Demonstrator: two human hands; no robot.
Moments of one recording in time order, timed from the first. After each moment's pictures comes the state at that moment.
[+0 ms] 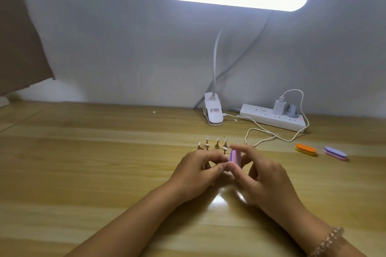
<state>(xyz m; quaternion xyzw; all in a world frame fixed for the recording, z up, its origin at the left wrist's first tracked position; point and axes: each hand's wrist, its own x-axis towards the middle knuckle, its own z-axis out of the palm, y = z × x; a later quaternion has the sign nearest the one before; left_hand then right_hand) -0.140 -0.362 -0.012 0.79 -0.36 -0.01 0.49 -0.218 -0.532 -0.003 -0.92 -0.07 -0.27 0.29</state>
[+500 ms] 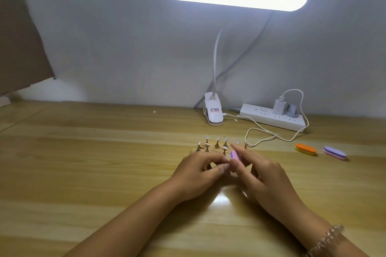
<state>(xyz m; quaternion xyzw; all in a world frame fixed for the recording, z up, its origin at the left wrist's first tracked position) -0.141 -0.360 -0.009 0.81 -0.38 -0.03 0.45 -0.216 -0.535 -0.003 -0.92 -0.07 -0.25 0.31</state>
